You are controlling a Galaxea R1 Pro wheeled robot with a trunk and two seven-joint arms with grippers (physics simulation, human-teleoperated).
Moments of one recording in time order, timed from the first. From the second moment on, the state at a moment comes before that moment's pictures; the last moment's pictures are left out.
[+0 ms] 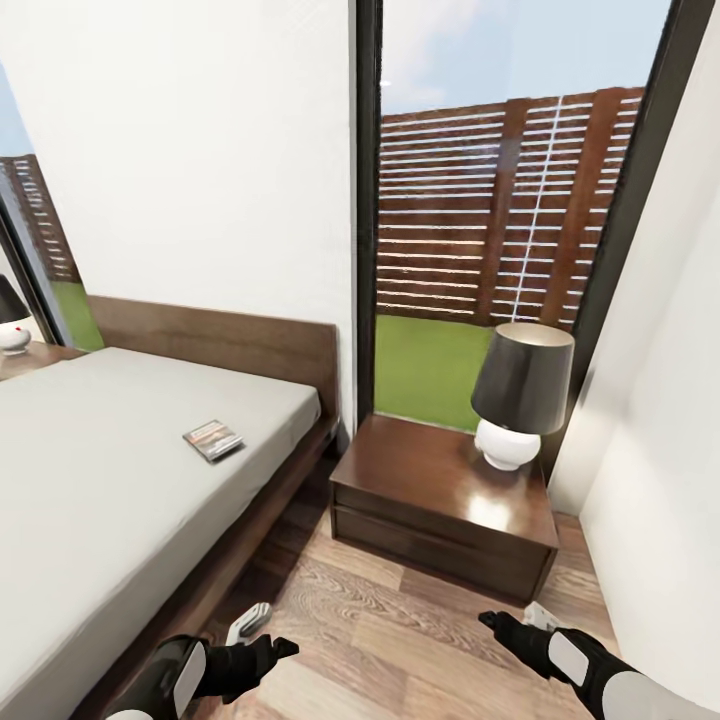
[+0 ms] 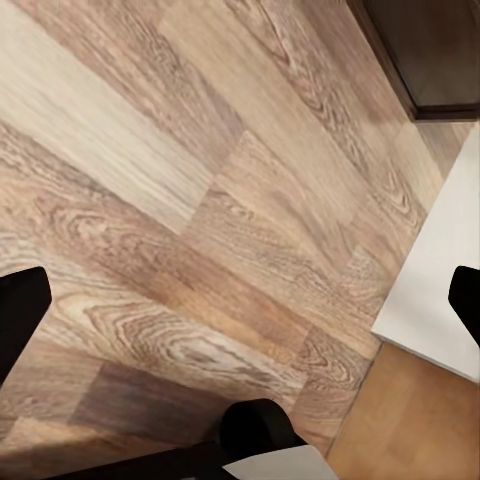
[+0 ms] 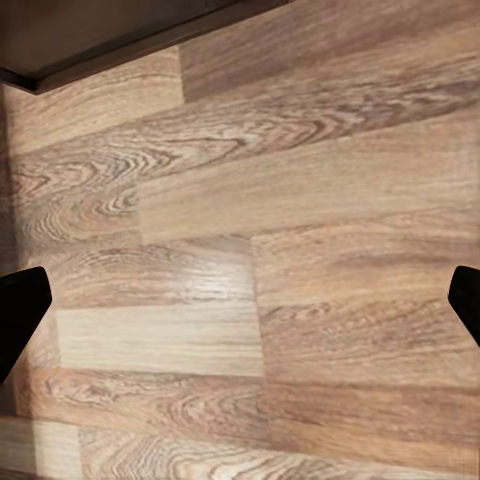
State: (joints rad) left arm -0.50 -0.05 0.53 -0.46 -0.12 0.69 -0.49; right arm -0.64 -0.16 -0.05 -0.10 -0.54 0.26 0.21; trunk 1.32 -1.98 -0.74
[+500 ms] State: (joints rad) left arm -0.50 -0.05 0.53 -0.46 -0.12 0.69 -0.49; right arm -0.64 -0.16 -0.06 -0.10 -0.55 0.26 0.21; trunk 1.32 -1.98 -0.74
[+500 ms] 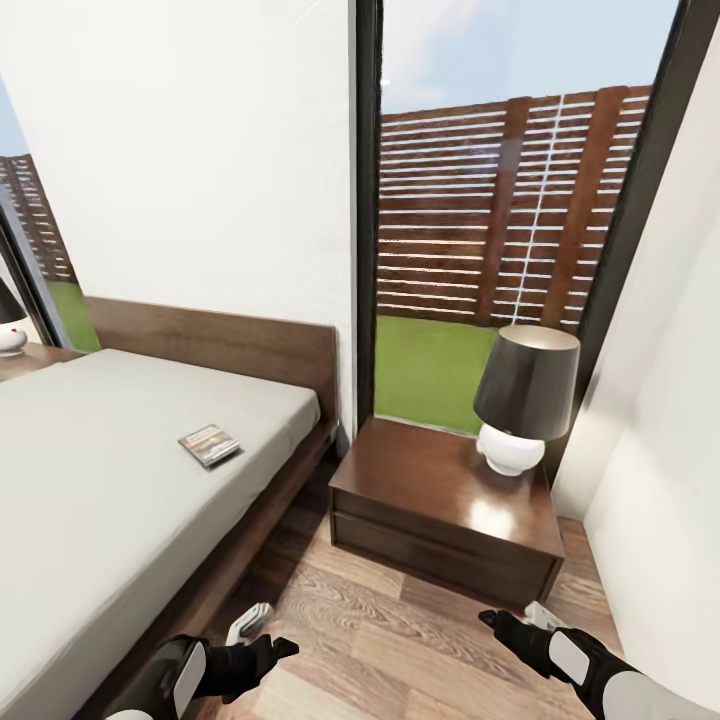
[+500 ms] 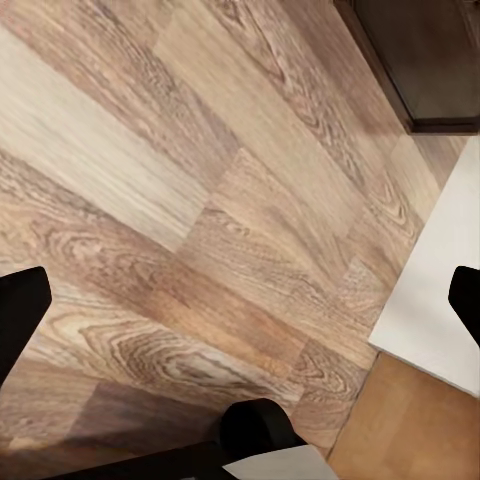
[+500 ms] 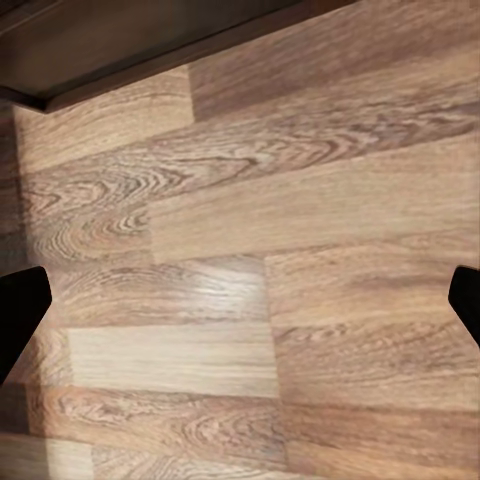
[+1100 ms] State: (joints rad) left arm -0.50 -0.05 0.53 -0.46 -0.12 0.69 -0.49; right arm -0.64 -0.16 -0.06 -0.10 -0.54 0.26 0.27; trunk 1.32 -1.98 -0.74
